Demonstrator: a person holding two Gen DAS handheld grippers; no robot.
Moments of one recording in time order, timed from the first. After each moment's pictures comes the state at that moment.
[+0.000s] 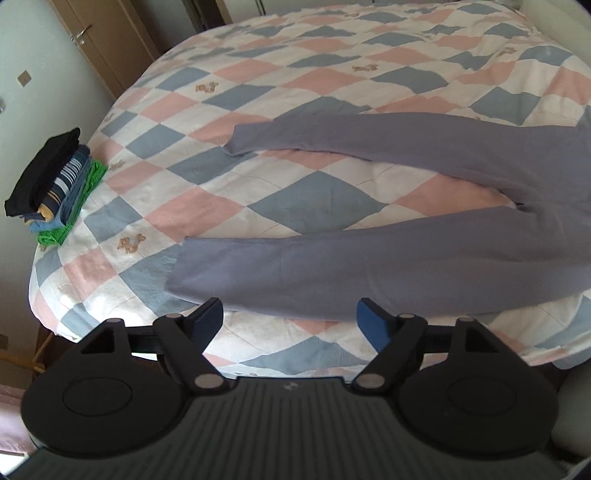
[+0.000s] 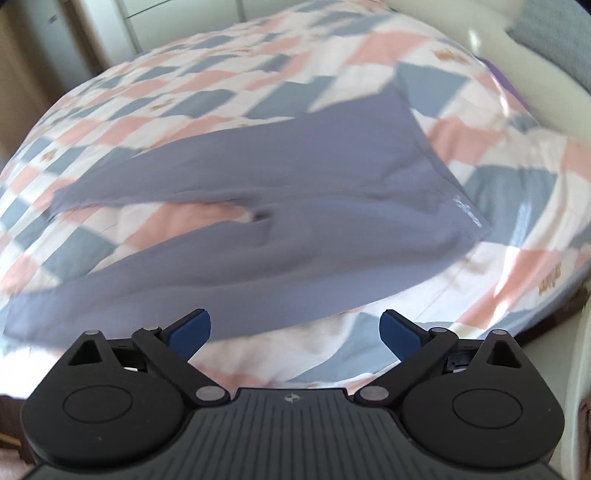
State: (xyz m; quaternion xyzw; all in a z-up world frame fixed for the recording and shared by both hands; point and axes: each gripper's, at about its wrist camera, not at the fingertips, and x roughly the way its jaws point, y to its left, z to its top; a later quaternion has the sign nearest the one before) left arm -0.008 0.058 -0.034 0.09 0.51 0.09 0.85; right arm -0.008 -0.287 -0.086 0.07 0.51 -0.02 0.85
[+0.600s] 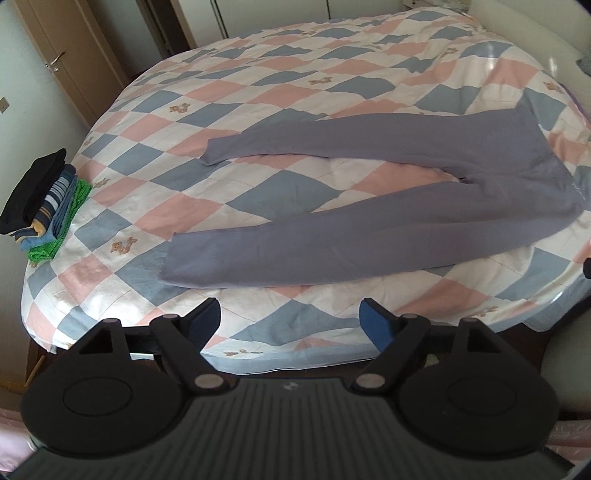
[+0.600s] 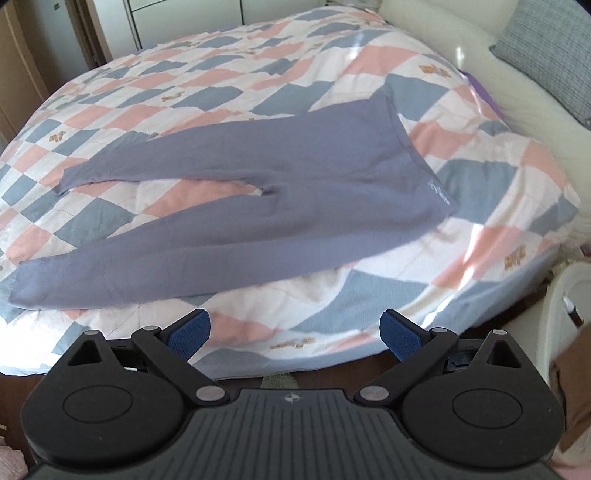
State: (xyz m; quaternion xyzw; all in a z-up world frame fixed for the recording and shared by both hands) left arm -0.091 0.048 -0.001 0.10 0.49 0.02 0.87; right arm -0.081 -0.251 -0.047 0.06 0.51 -0.05 0.85
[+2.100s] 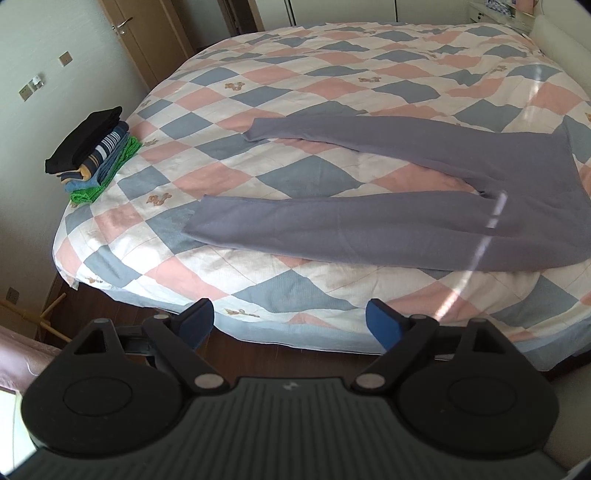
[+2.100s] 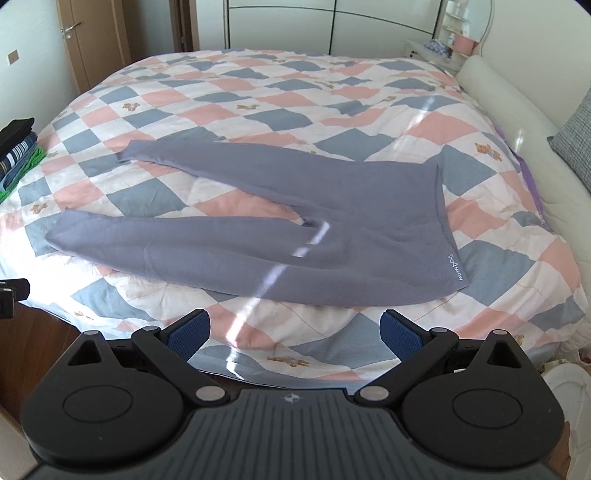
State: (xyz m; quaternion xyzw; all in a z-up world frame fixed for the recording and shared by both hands) left arm -0.128 -0.011 0.007 0.05 0.49 0.14 0.86; right arm -0.100 -0.256 -0.006 -0.06 0.47 0.07 0.88
